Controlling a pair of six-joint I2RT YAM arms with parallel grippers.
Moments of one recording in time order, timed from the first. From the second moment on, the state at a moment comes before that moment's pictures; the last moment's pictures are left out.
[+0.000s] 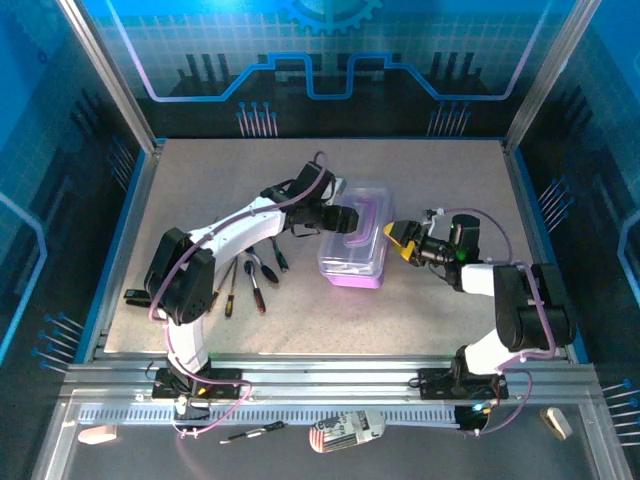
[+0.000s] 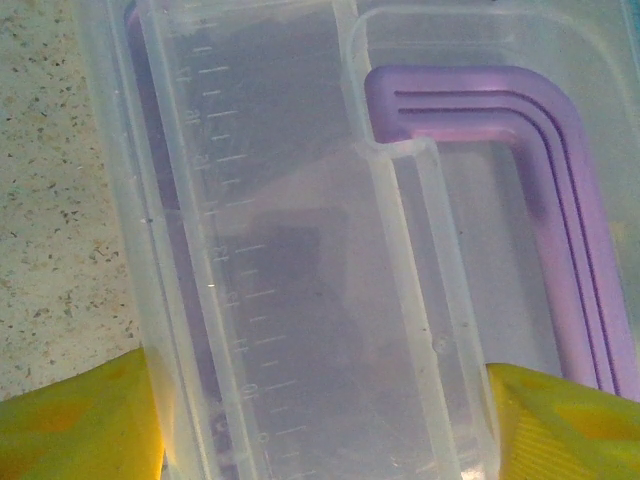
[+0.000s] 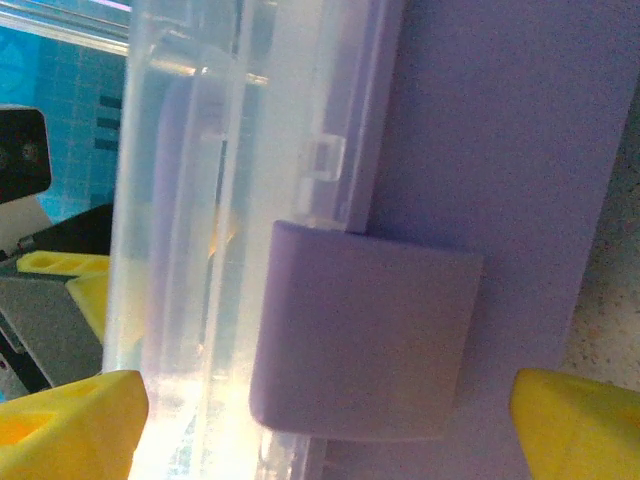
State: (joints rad) left arm -0.59 1.86 1.47 -0.51 0.21 -0.39; right arm 0.01 1.55 0.48 0.60 -0.94 0.91
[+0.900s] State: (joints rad) left arm -0.56 1.89 1.52 -0.58 0.23 -0.38; right arm 0.02 1.74 0.46 1.12 -1.01 1.29
